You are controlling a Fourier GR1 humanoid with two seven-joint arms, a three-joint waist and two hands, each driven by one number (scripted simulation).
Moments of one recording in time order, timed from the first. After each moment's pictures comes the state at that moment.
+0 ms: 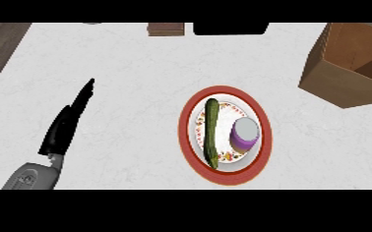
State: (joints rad) left arm -0.13 0.45 -0.24 -1.35 0.03 0.18 -0.03; right arm 0.85 -0.36 -0.01 -2.13 0.41 -0.31 -0.62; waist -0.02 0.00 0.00
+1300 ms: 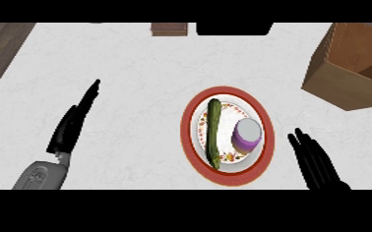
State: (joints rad) left arm -0.14 0.36 -0.16 -1.30 -0.07 0.11 -0.06; right arm 0.46 -0.15 0.31 -2.14 1.06 -0.05 0.16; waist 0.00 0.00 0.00
